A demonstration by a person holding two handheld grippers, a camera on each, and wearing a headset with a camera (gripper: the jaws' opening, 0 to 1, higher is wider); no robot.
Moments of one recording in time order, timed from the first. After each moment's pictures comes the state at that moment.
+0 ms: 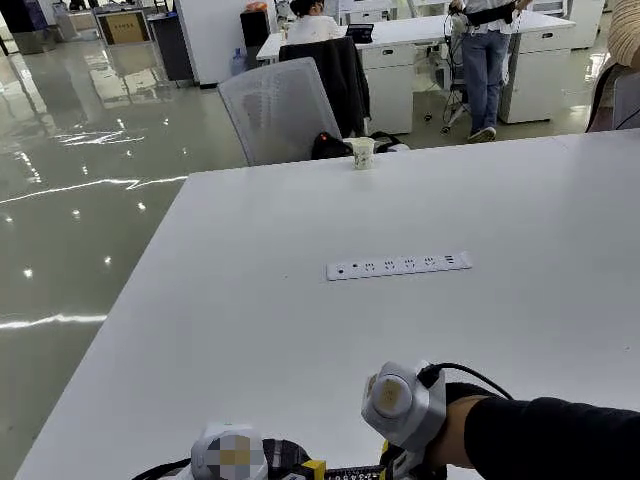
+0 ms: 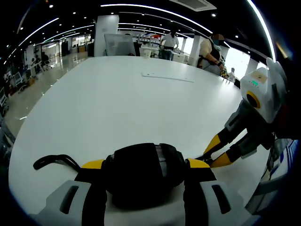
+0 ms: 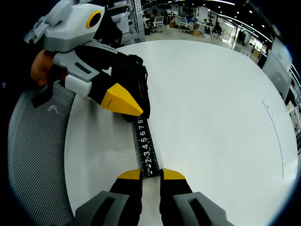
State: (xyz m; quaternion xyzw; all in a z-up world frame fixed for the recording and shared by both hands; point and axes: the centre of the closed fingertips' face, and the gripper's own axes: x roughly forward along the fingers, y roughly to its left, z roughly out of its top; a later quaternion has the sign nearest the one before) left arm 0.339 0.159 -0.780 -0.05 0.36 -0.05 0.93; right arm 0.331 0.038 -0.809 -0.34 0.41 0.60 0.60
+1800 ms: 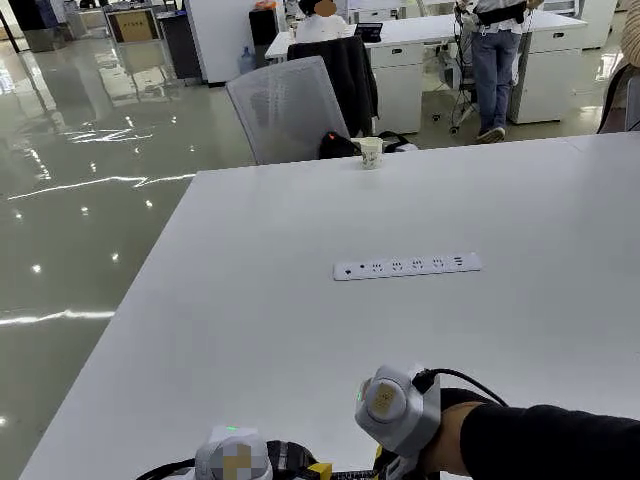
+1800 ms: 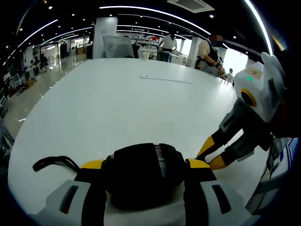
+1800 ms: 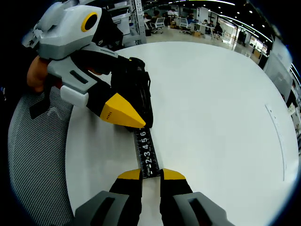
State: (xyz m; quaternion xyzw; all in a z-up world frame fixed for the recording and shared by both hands) left arm 0.338 0.158 -0.778 -0.05 0.35 -0.06 0.94; right arm 0.327 0.056 -0.809 -0.33 0.40 0.61 0.60
